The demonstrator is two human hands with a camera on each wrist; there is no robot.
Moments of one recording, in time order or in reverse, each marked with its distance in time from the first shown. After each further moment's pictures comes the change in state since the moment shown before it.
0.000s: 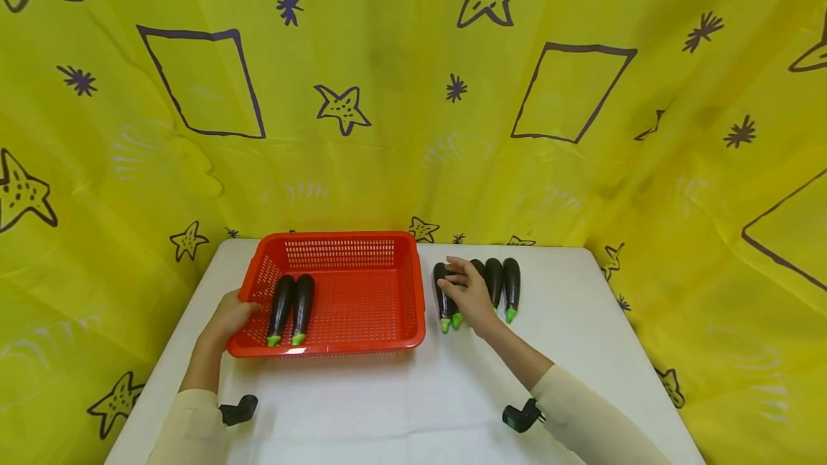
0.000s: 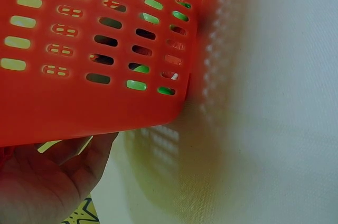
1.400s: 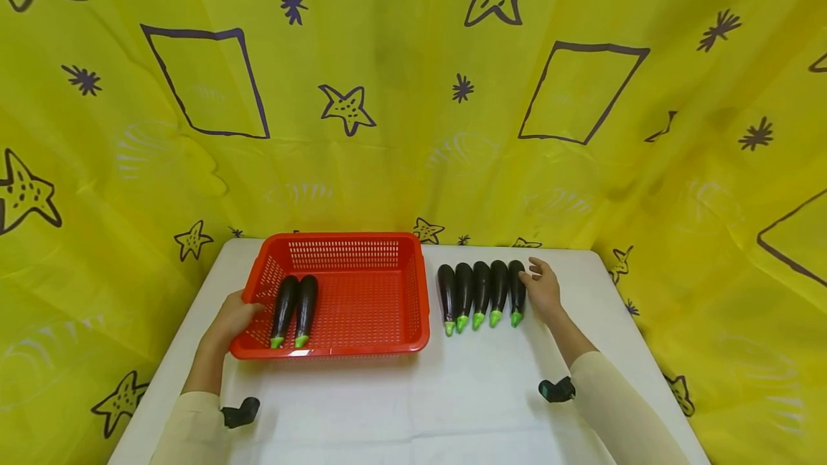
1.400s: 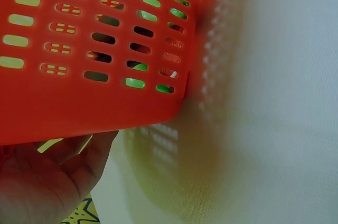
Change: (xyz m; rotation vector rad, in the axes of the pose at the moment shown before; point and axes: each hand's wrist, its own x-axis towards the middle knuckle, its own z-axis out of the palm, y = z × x) left_hand 0.002 -0.001 0.000 0.014 0.007 -0.006; right_hand 0.040 0.072 -0.129 -0.259 0.240 0.257
